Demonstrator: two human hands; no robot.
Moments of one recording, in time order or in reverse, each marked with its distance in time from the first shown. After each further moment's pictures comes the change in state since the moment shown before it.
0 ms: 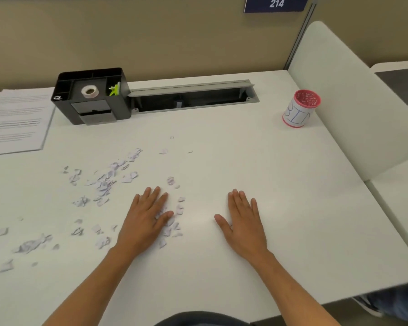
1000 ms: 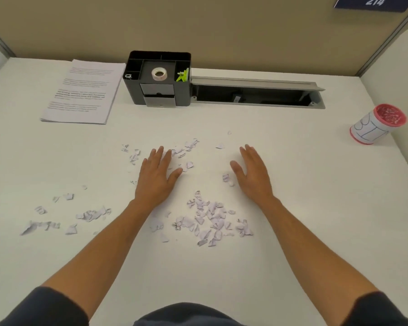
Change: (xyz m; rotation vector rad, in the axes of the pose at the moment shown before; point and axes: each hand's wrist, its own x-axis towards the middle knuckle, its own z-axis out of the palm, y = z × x) left_hand 0.036 -0.102 -0.049 -0.070 0.221 -0.269; right_hand 0.150 -0.093 0.000 0.290 0.054 -0.096
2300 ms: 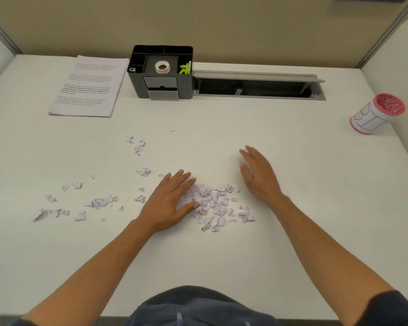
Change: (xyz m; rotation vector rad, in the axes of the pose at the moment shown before) left_hand -0.080 0.009 0.001 -0.083 -0.121 0.391; right_hand -0.032 0.012 -0.008 -0.040 -0.013 -0.132
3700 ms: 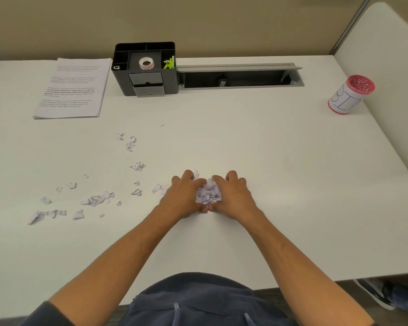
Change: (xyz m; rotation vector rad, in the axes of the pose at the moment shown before) left_hand 0.020 0.069 -0.010 0.105 -0.409 -0.284; right_hand -0.076 -0.098 0.010 -0.181 -0.355 0.268
